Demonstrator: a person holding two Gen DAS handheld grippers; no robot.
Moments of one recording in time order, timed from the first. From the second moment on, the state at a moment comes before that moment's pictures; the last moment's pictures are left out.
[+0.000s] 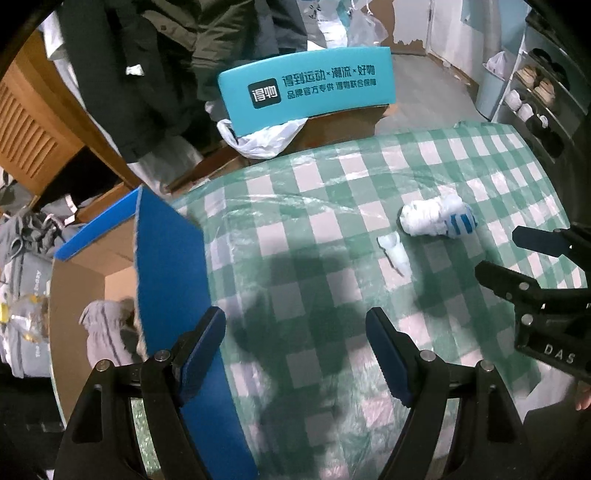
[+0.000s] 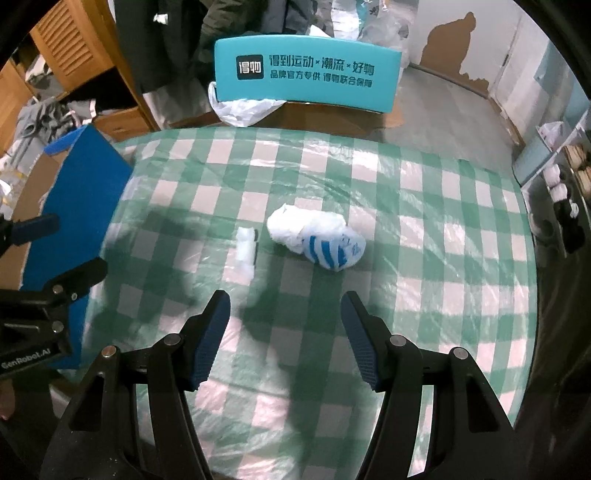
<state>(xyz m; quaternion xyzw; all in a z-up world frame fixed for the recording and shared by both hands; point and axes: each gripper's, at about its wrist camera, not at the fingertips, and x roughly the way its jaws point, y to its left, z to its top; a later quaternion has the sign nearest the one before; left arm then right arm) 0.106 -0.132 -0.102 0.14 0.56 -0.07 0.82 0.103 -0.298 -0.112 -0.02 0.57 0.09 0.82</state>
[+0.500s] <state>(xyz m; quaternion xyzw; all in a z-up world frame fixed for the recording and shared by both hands) 0.156 -0.145 -0.136 0.11 0.59 -0.09 0.80 0.159 -0.295 -0.145 -0.09 0.59 0.13 0.79</state>
